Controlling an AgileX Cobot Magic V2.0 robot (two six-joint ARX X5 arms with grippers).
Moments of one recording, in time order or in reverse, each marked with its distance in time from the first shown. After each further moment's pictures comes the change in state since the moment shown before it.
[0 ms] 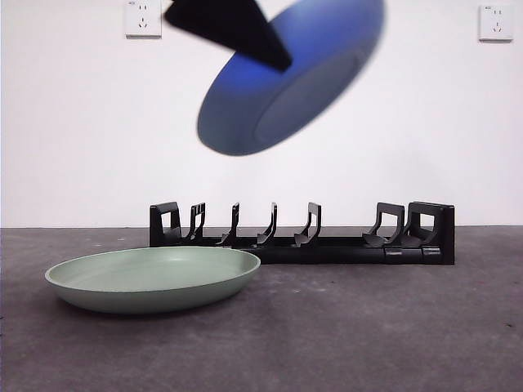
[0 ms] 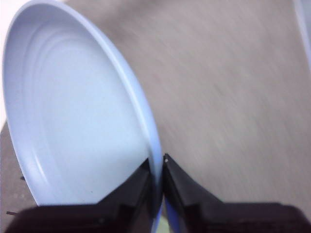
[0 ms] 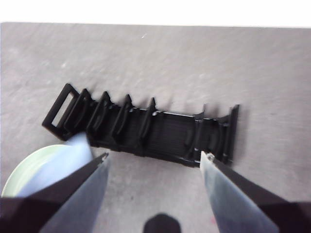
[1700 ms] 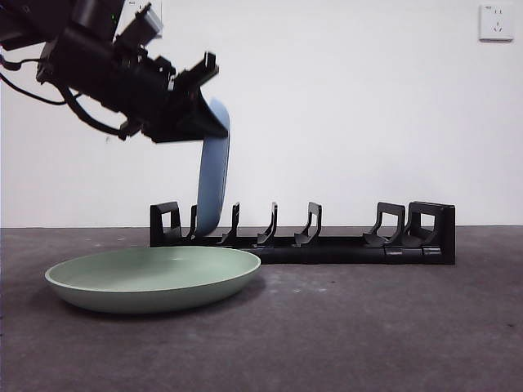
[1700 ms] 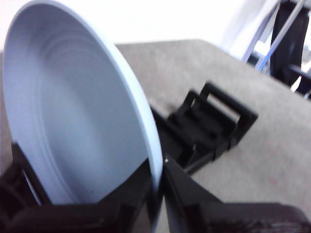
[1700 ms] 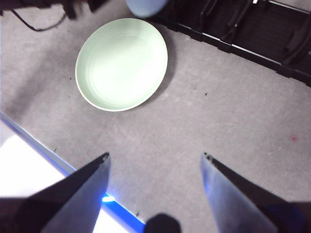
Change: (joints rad) left arm 0.532 0.449 0.047 0.583 0.325 -0.731; right arm 0.209 -0.010 -0.027 -0.333 -0.132 -0.077
